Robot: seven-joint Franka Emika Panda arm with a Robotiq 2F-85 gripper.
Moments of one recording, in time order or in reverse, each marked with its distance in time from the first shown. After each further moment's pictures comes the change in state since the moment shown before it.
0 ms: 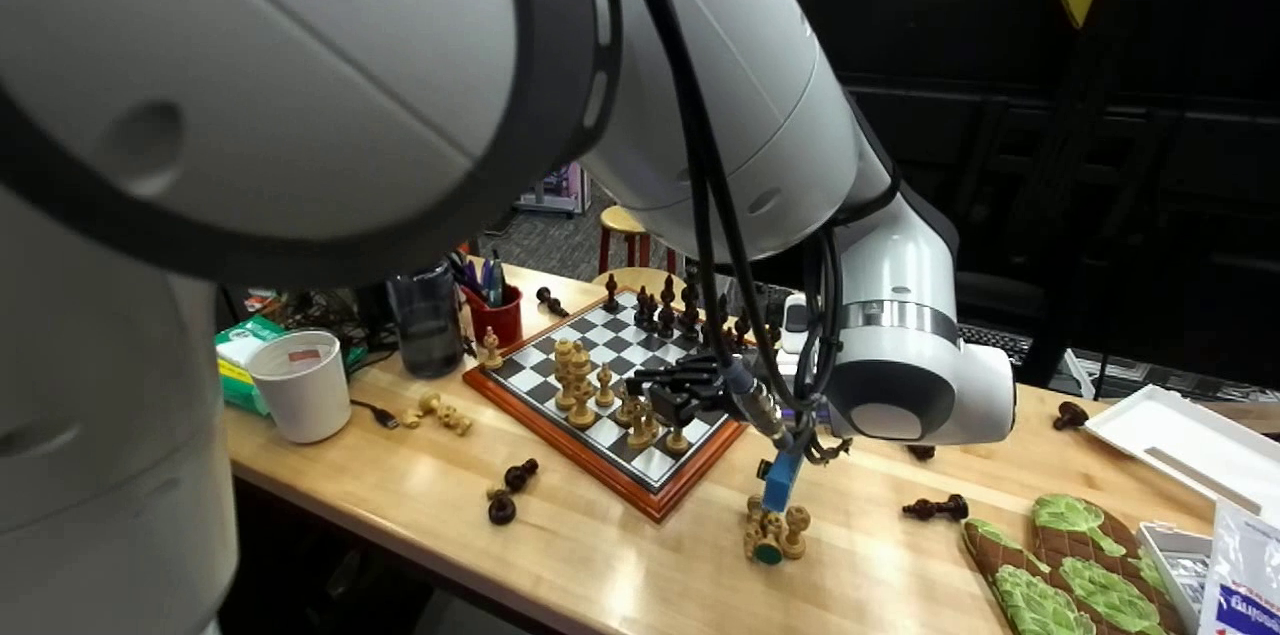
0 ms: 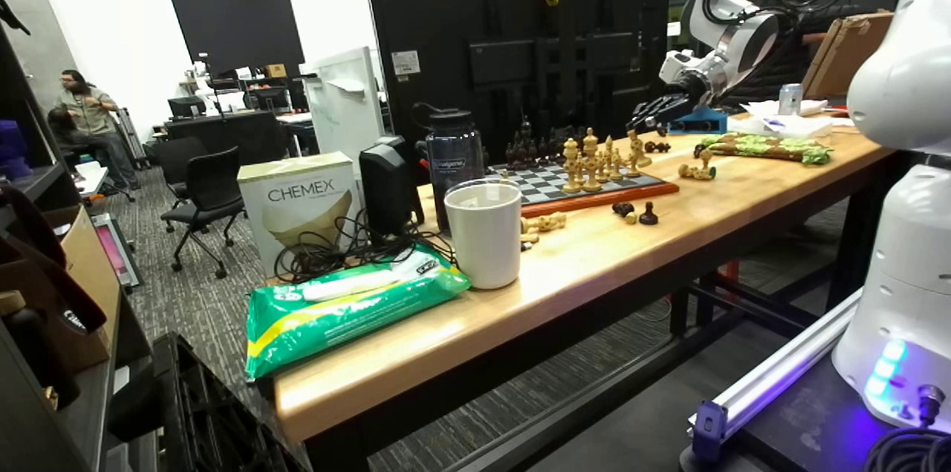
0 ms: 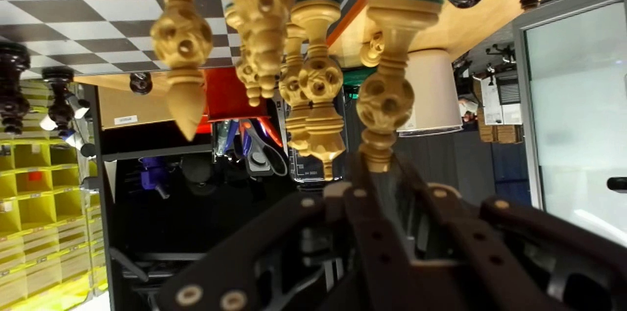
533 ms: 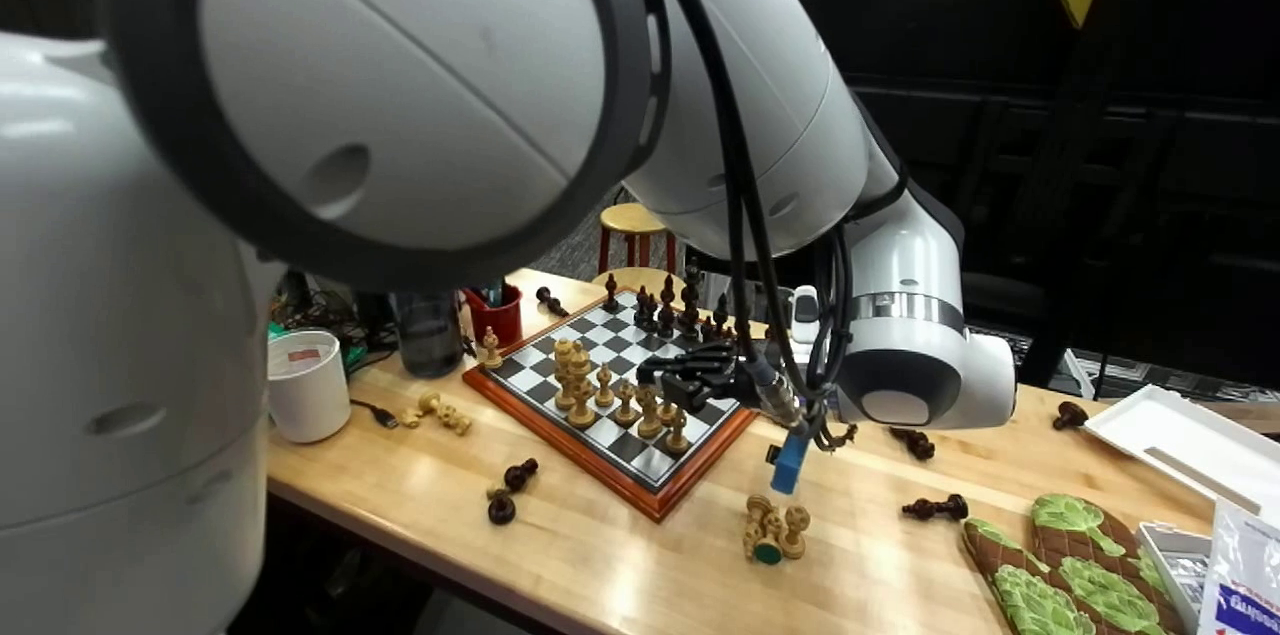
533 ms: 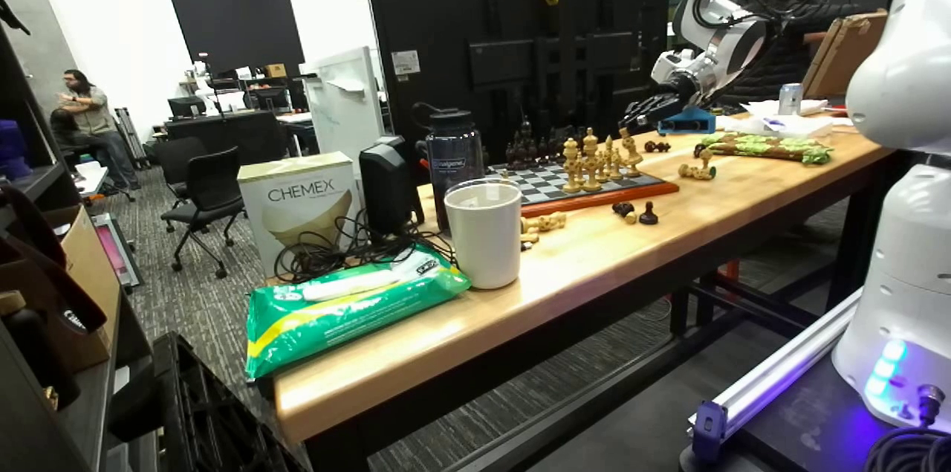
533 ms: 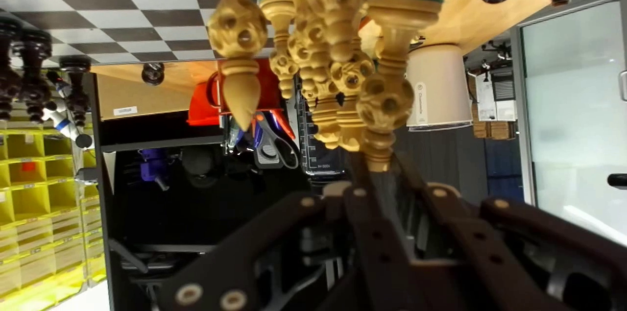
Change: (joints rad) arm -0.011 0.069 0.021 0.087 0.029 -0.033 0.000
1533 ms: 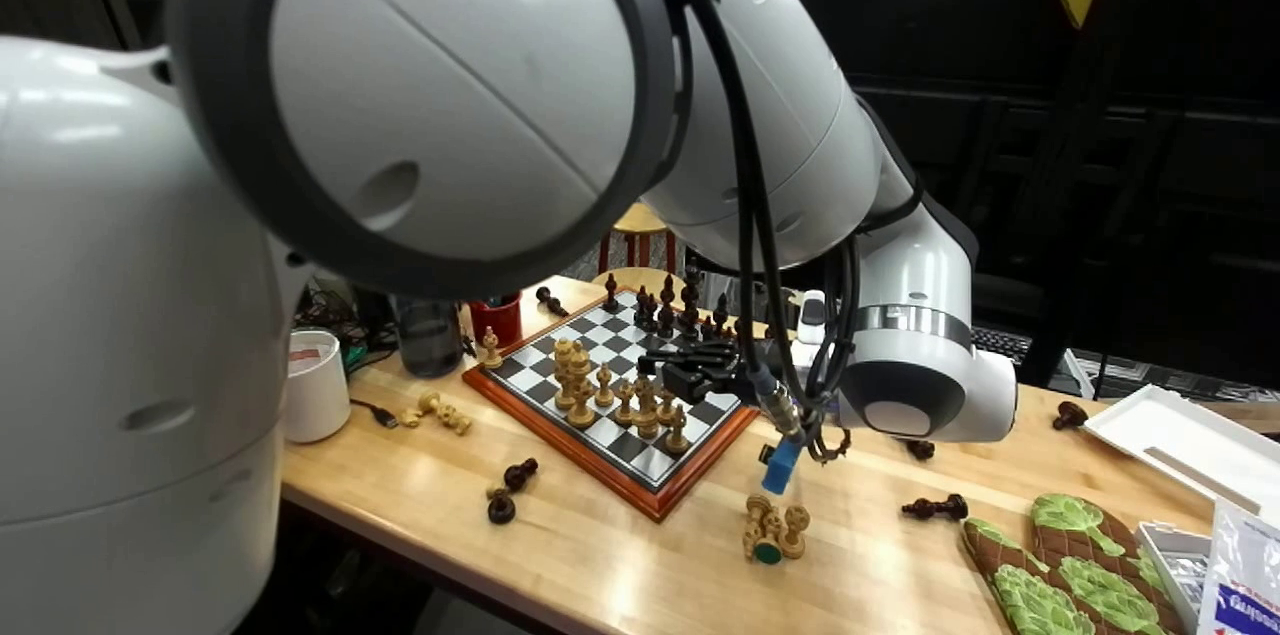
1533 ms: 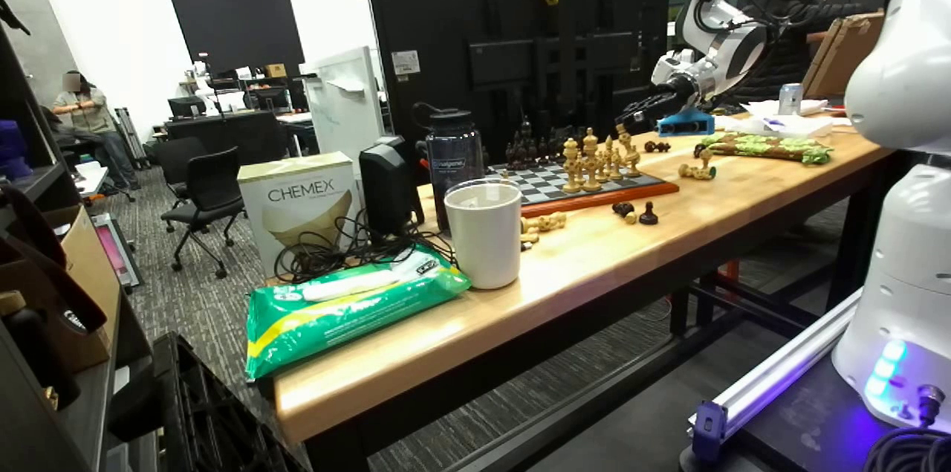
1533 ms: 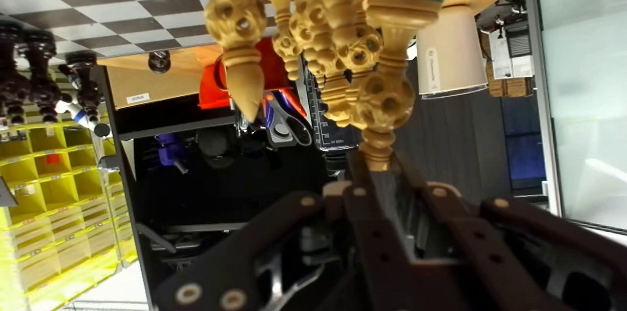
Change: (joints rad) arm -0.015 0.029 0.002 0.014 0.054 -0.050 0.077
